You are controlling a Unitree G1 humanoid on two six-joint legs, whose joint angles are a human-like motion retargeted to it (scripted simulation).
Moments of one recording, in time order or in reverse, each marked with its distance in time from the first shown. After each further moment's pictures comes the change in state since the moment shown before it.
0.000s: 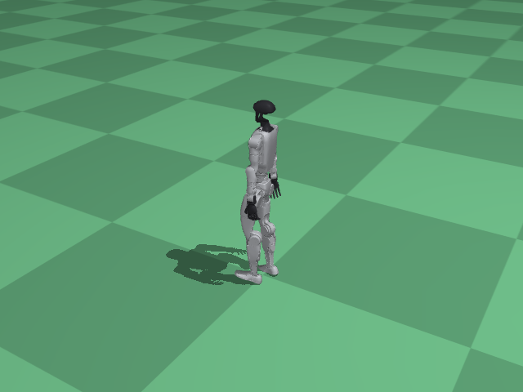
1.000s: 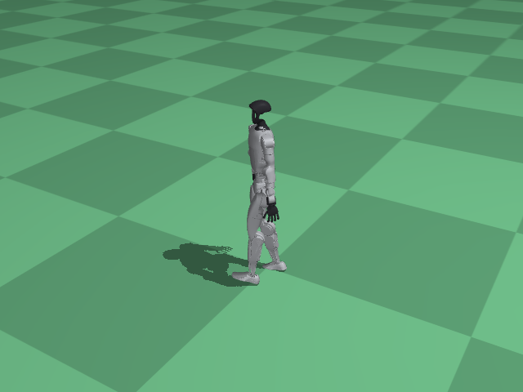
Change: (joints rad) left arm 0.003 0.053 0.045 -0.078 0.026 0.022 -0.013; right arm 0.052 -0.009 -0.029 -0.011 0.028 -0.007 -0.033; waist 0.159 -0.025 0.008; left_leg -0.202 -0.124 -0.348 0.037 0.120 -0.013; right_leg 0.073 -0.071 -0.162 0.027 -0.098 0.129
